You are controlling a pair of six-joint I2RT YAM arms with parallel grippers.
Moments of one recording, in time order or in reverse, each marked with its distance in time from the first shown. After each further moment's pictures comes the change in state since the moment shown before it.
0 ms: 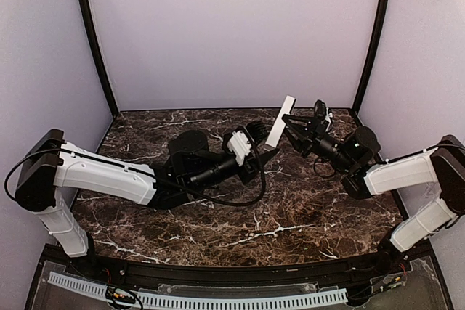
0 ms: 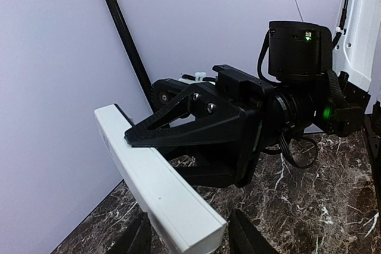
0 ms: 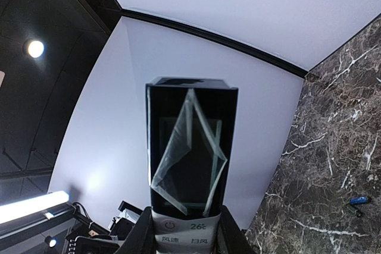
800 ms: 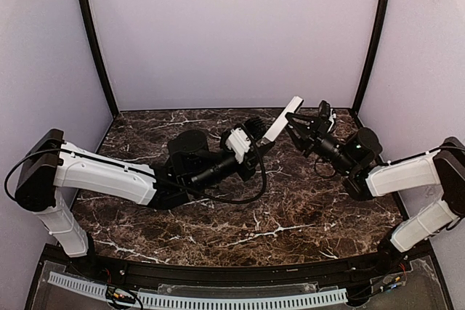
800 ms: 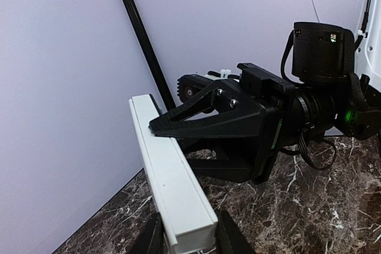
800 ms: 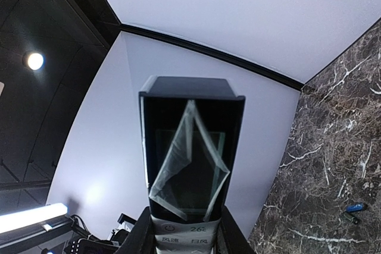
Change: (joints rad) left arm 0.000 0.000 0.003 0.008 -0.064 0.001; right arm 0.001 -0.009 -0.012 0.002 0.057 0.006
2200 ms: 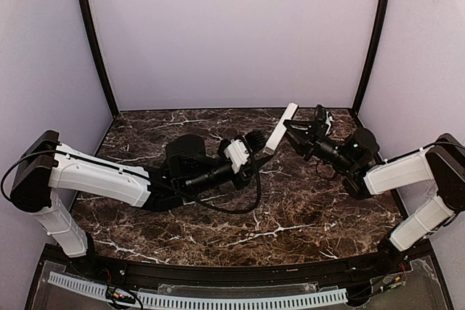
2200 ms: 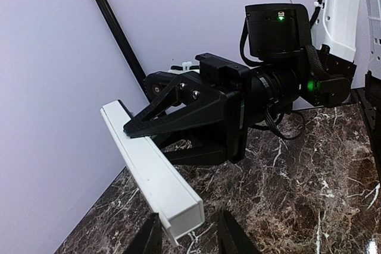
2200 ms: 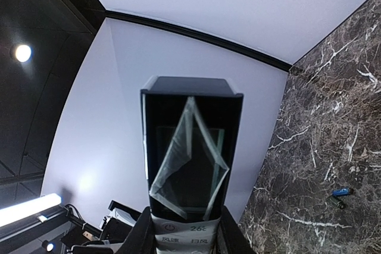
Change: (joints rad) left arm -0.002 -0.038 -0.055 -0.061 0.088 0.054; right arm -0.054 0.038 -0.011 -0.008 -0.105 -0.002
